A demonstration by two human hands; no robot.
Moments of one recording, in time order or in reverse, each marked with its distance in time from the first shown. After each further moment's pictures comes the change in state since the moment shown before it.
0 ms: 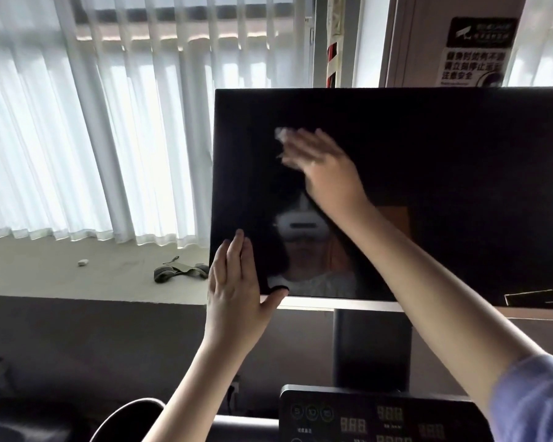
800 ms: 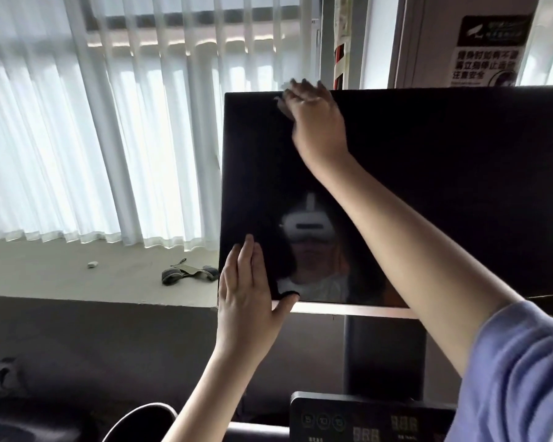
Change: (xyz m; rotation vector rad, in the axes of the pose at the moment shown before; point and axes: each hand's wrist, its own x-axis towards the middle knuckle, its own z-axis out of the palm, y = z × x) left_hand -0.002 0.002 0.001 0.008 -0.026 -0.013; right_hand 0.077 -0.001 0.008 0.012 -0.169 0.284
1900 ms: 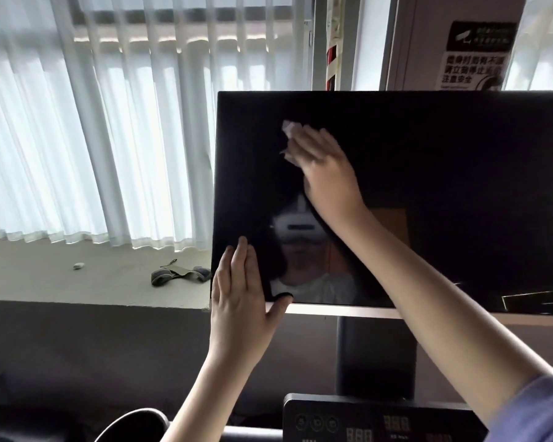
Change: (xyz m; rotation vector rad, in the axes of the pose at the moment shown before) left_hand -0.002 0.000 0.004 -0.025 0.042 -0.001; right_hand -0.070 0.014 0.015 -0.012 0.233 -0.231
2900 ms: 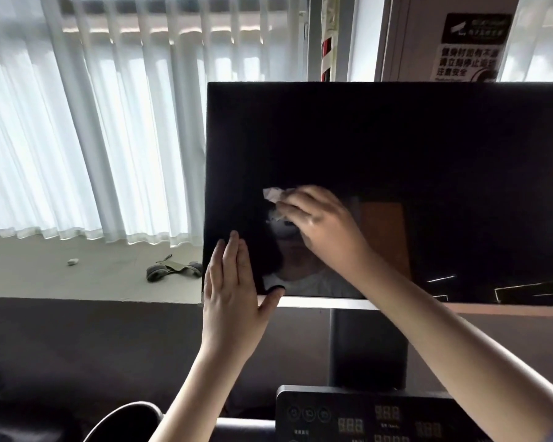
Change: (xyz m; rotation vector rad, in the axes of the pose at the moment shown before) left_hand -0.001 0.000 0.004 0.019 -0.019 -0.005; right_hand -0.064 -0.024 -0.031 0.166 -0.093 -0.163
